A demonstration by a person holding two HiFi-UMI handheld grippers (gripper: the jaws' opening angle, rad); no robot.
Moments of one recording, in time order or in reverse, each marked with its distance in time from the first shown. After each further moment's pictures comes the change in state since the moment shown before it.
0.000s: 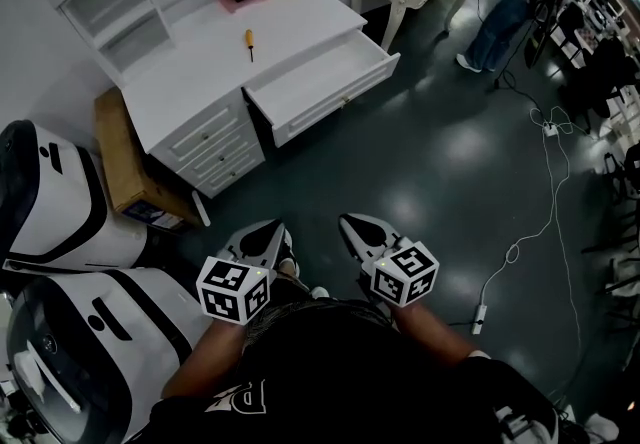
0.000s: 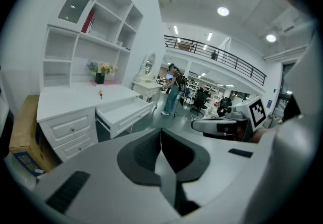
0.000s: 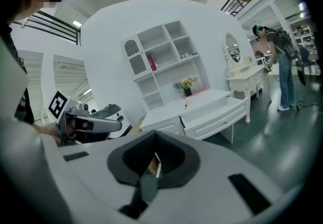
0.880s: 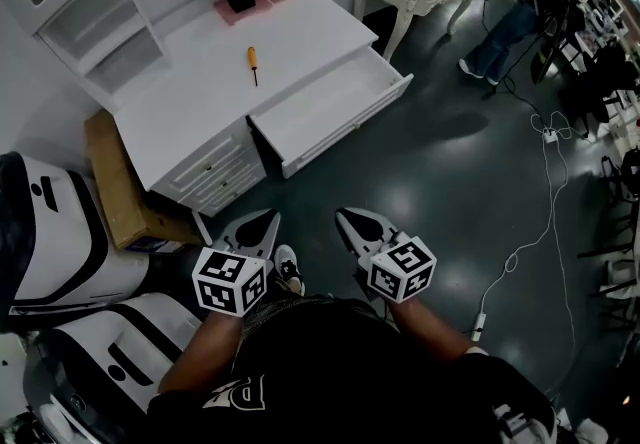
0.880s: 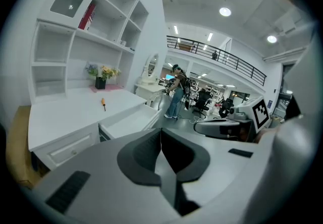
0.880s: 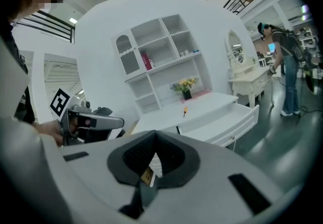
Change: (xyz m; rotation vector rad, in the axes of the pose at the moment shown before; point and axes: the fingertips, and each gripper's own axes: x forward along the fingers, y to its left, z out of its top) left arm 0.071 0.113 0.093 0.011 0.000 -0.011; right arm 0.126 -0.045 0.076 -0.008 0.009 -0.021
